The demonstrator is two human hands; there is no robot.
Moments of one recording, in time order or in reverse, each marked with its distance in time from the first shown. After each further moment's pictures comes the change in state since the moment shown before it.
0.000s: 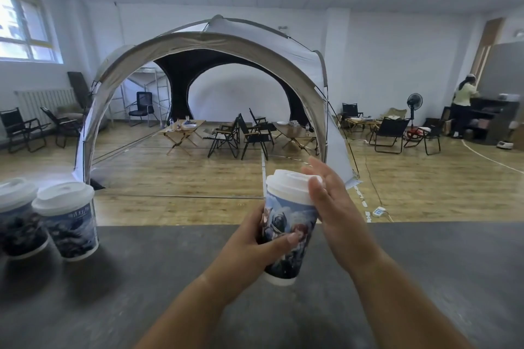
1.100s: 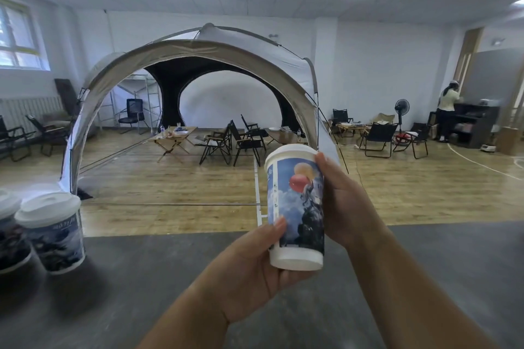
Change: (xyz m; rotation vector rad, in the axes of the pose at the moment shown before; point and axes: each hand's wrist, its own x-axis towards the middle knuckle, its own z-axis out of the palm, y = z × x) left_hand -0.010 0.027 0.021 -0.708 -0.323 -0.245; right_hand 0.026 -0.028 -0.016 0.490 -0.036 0.174
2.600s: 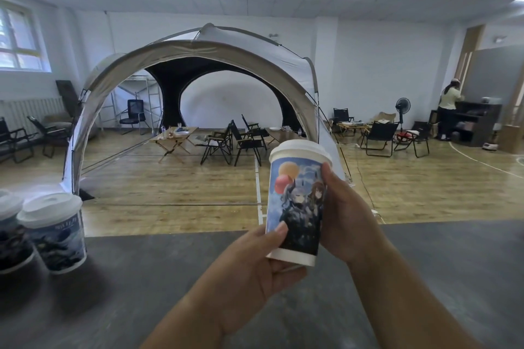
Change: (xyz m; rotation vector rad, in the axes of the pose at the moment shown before) left_hand -0.009 -0.005 0.008 0.174 0.174 0.014; right_hand -0.018 0.008 -0.003 0.010 -0.099 0.024
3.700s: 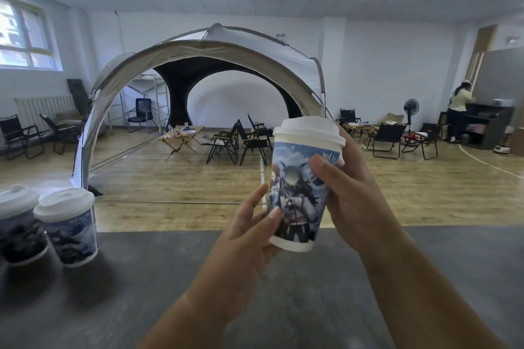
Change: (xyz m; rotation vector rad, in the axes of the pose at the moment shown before) left_hand -0.010 0.015 0.005 0.053 0.150 0.305; right_hand 0.001 -0.022 0.022 -0.225 0.024 -0.283
